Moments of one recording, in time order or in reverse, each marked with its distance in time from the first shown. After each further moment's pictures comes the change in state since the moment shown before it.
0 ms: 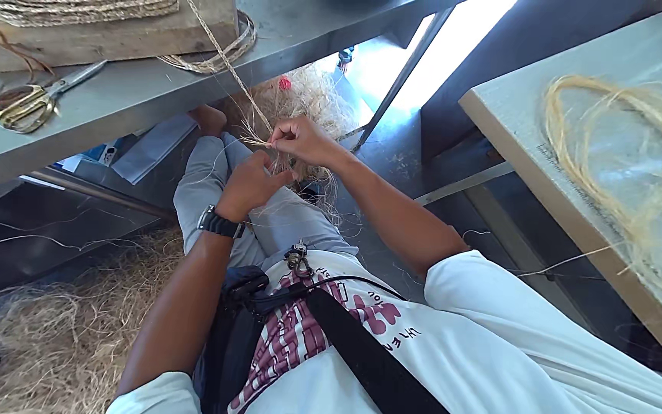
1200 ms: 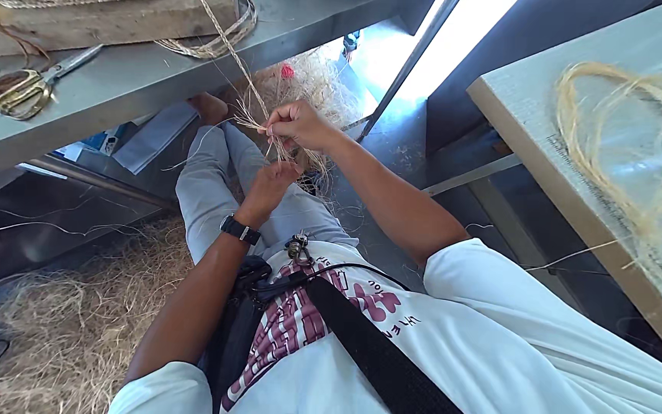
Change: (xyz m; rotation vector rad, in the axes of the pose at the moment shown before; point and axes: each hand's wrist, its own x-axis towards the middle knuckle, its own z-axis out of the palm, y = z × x) left_hand -0.016 -0.025 0.060 -0.668 -0.055 0.098; right_hand 0.005 -0.007 0.006 0.377 -0.004 0.130
